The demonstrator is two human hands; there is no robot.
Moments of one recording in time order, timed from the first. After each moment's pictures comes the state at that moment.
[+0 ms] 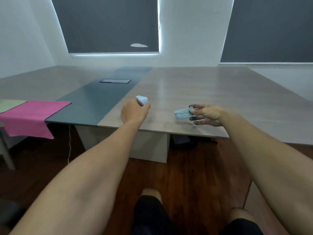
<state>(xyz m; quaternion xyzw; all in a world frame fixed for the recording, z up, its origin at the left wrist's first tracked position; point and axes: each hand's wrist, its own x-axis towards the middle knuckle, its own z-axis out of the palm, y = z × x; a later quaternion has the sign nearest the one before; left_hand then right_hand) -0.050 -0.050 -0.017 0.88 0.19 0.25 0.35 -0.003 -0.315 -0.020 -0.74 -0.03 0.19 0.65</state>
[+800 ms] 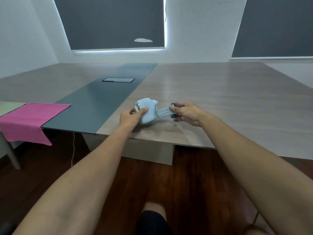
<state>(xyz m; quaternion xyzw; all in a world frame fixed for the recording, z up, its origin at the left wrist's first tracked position) 0.012 0.000 -0.052 0.75 0.17 0.14 0.63 0.058 -0.221 -0.028 -0.70 -0.12 0.19 0.67</state>
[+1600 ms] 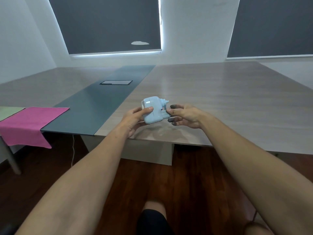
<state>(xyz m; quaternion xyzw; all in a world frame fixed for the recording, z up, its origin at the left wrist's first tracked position) 0.004 -0.014 -0.040 0.67 0.04 0.01 0.74 0.038 -0.231 -0.021 -0.67 -0.08 0.23 0.70</state>
